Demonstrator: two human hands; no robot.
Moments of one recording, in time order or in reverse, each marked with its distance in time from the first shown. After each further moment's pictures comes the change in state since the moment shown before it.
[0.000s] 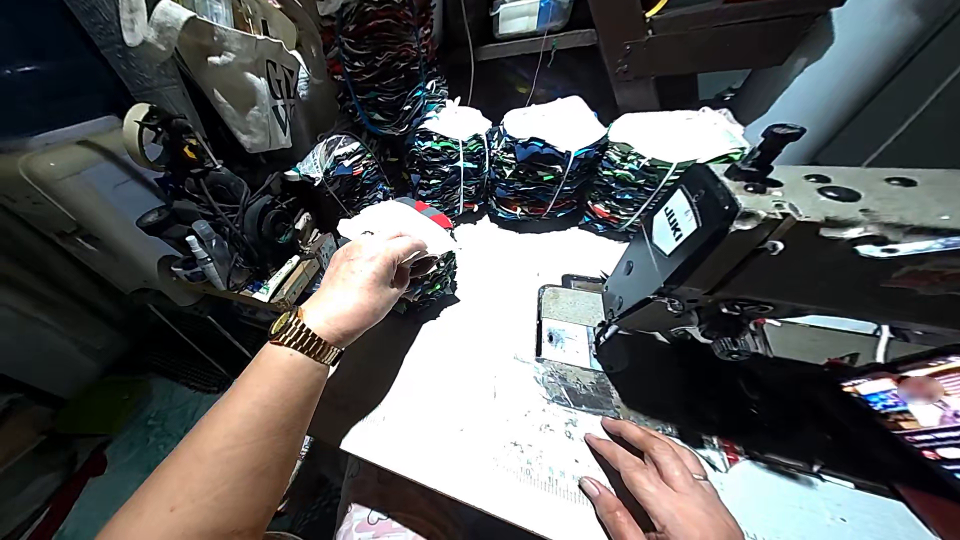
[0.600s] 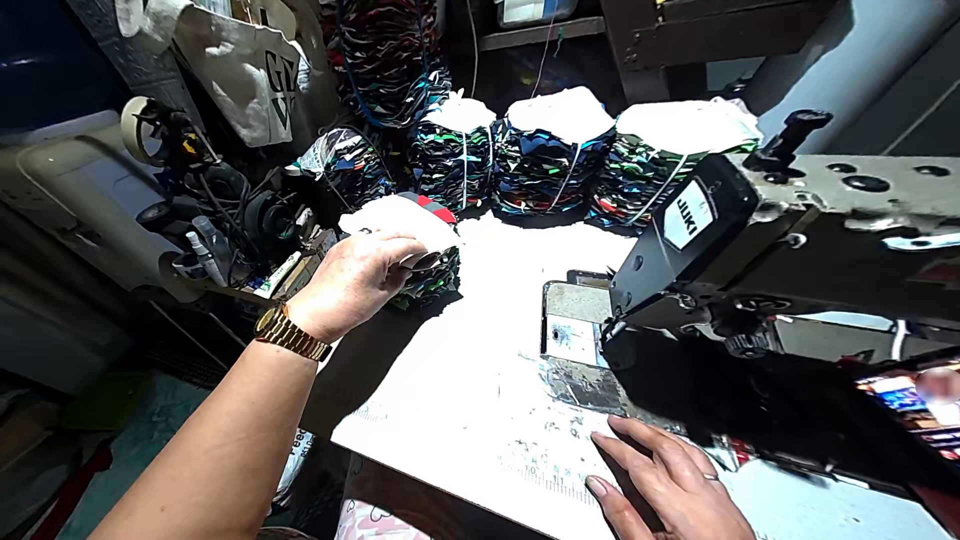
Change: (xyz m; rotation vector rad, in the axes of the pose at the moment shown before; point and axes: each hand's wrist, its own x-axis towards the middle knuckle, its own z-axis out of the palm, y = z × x) left_hand -0.006 -0.018 -0.003 -0.068 -0.038 0.120; right_hand 0.000 -0.001 -0.001 0.000 -0.005 0.004
